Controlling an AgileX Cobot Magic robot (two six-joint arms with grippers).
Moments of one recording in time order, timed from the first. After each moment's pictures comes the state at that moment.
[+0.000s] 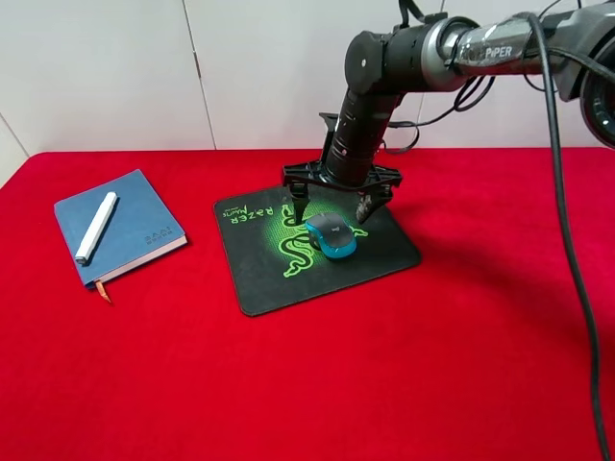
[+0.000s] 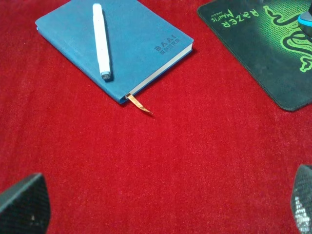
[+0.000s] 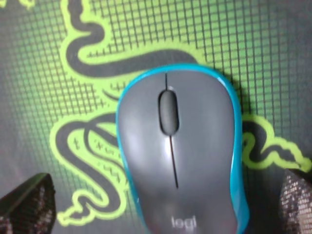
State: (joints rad) left arm 0.04 -0.01 -0.49 -0.12 1.07 0.15; right arm 0.53 2.26 -1.81 0.19 1.03 0.19
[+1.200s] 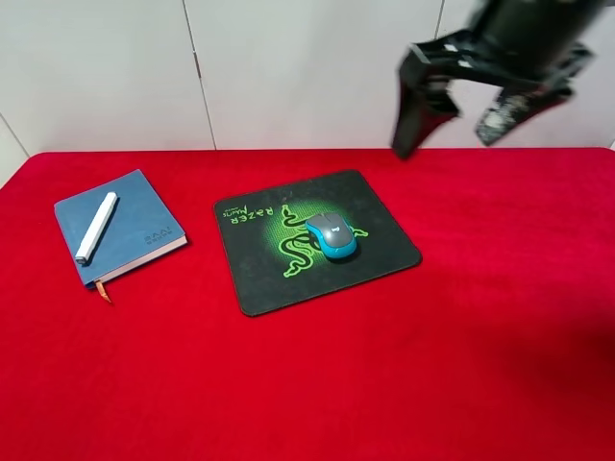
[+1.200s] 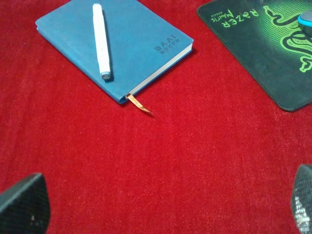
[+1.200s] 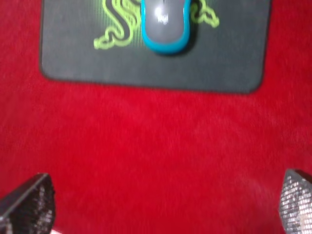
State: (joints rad) left arm 0.04 -0.01 -0.49 -0.12 1.07 0.15; right arm 0.53 1.42 -1.36 0.12 1.21 0.06
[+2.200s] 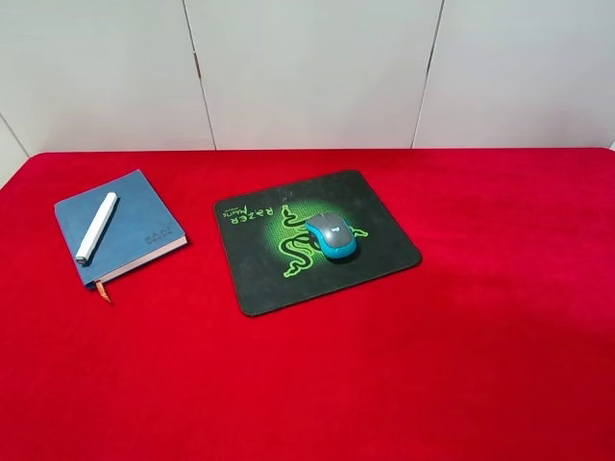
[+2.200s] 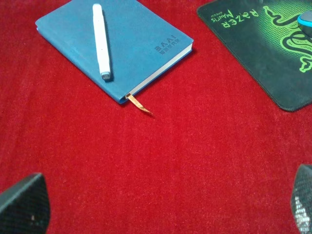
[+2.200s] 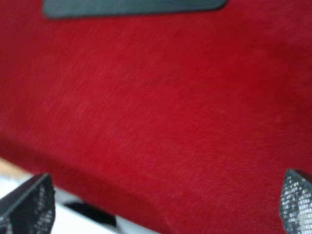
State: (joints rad) left arm 0.04 -0.01 -0.49 -0.12 1.07 0.15; right arm 0.38 0.41 -0.71 0.12 1.22 0.07
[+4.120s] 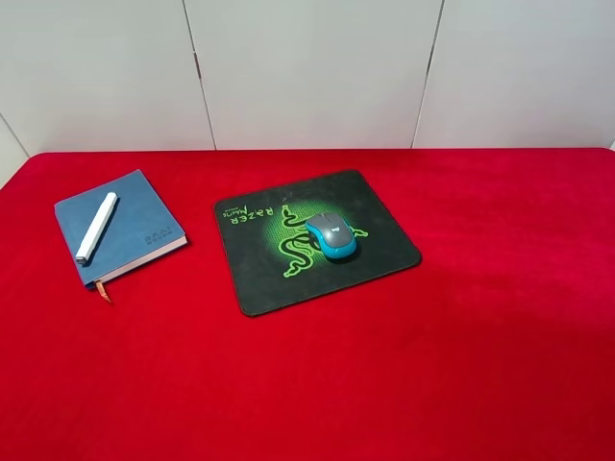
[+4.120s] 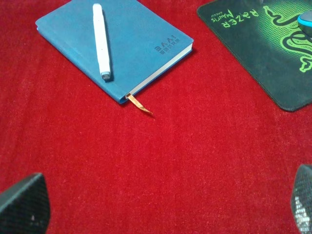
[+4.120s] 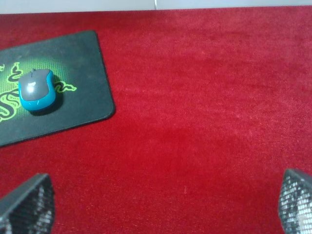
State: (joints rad) left arm 0.04 -0.01 -0.49 -0.12 1.07 0.15; right arm 0.06 -0.01 -0.50 0.08 1.03 -0.02
